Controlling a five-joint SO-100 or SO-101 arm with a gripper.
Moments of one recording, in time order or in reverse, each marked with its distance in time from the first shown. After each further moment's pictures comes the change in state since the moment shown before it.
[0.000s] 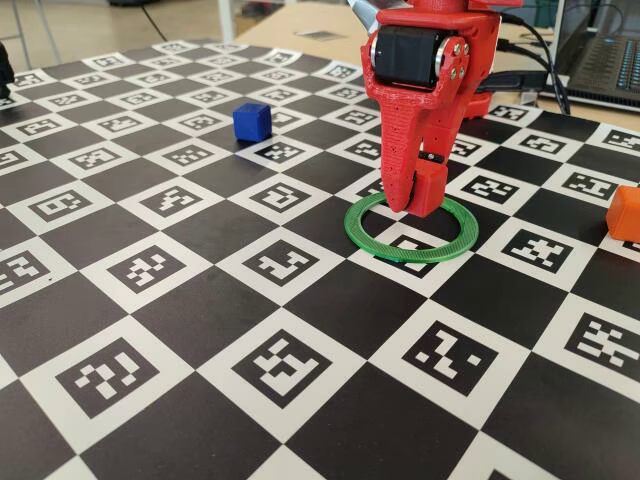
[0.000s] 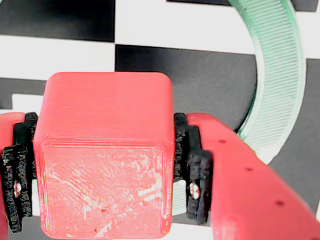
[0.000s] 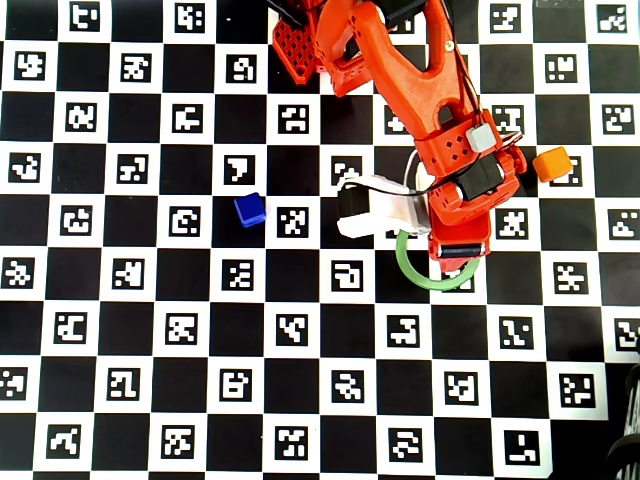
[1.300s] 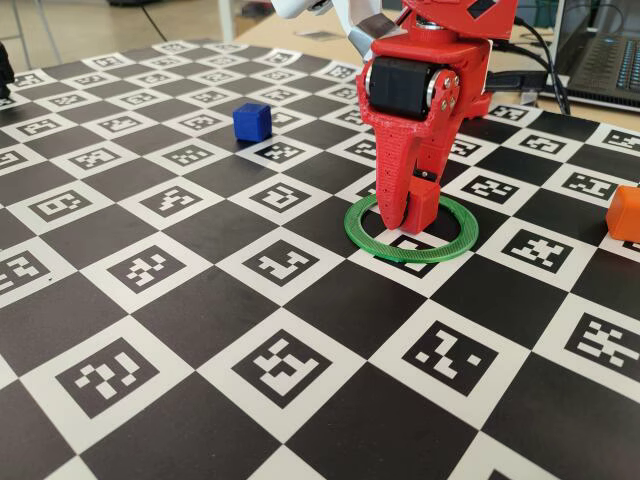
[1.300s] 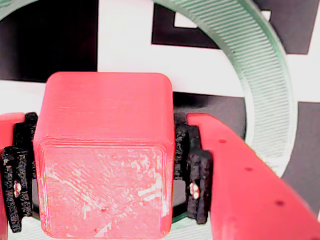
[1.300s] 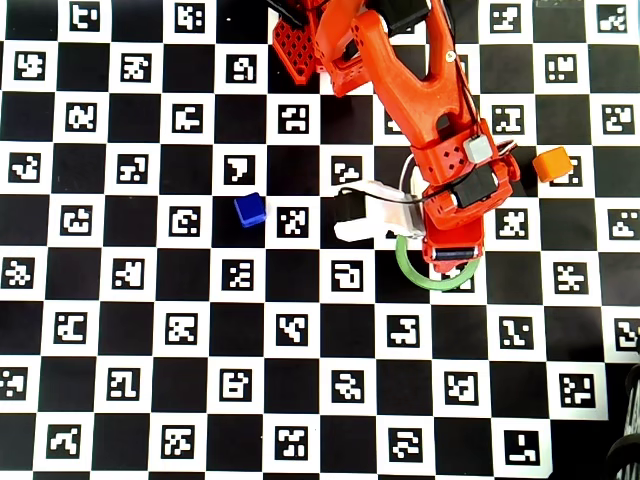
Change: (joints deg) arm 0.4 -3.2 1.0 -1.9 -1.1
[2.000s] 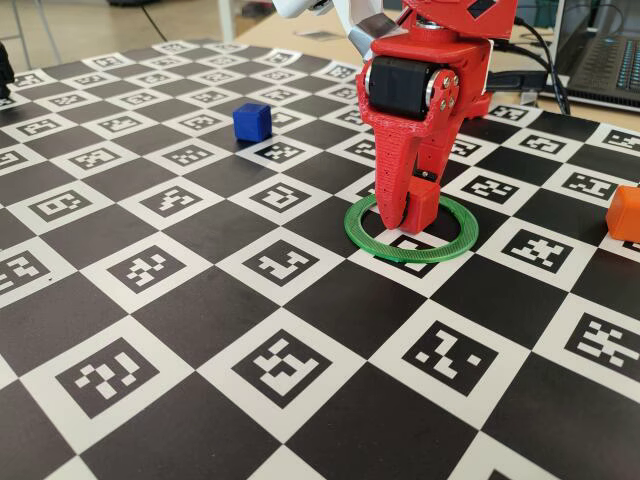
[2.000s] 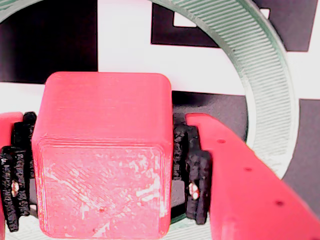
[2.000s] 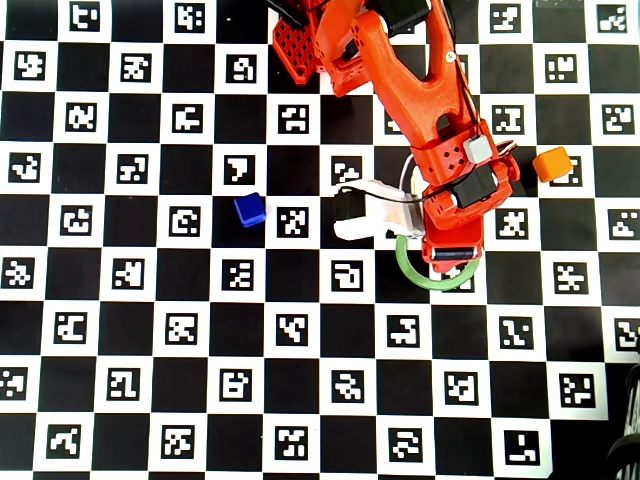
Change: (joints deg) arm 0.0 0.0 0.0 0.0 1.1
